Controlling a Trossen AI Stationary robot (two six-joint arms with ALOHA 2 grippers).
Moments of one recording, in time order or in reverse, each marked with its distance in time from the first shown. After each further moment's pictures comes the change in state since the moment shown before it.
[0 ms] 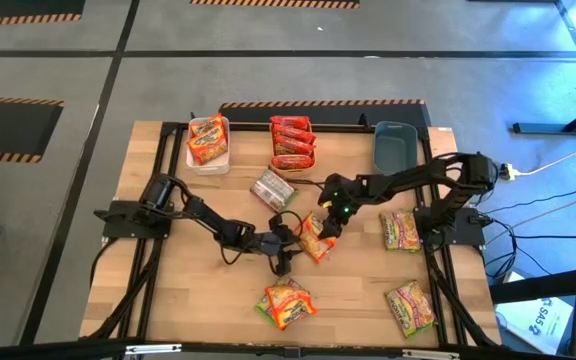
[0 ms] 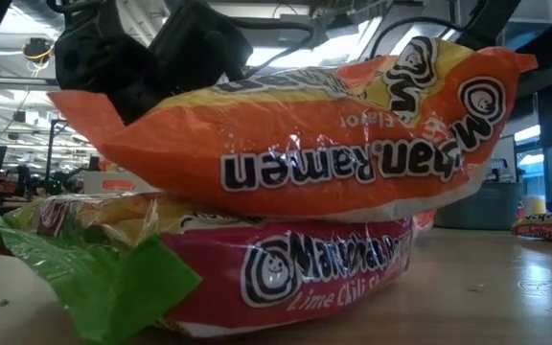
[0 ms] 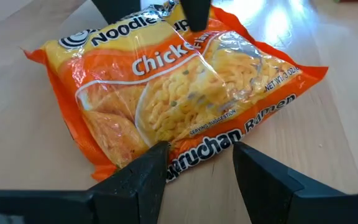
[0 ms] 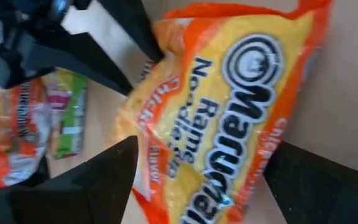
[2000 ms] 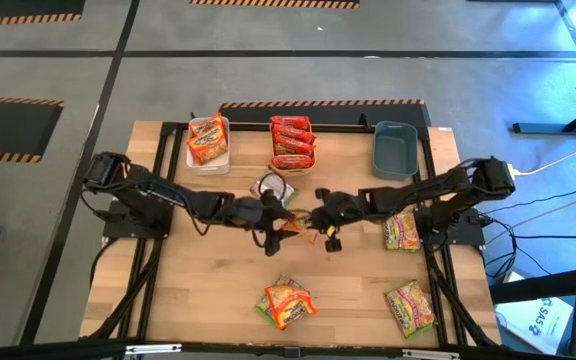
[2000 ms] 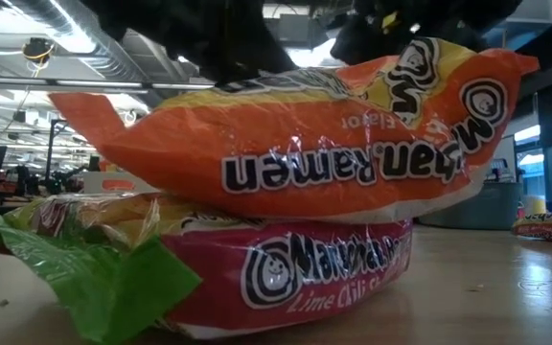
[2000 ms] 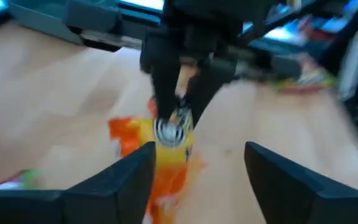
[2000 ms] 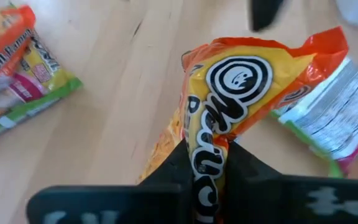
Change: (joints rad) left arm 0.094 -0.499 -0.005 -0.299 0.129 0.043; right arm 0.236 -0.135 0.116 0.003 0.543 -0.677
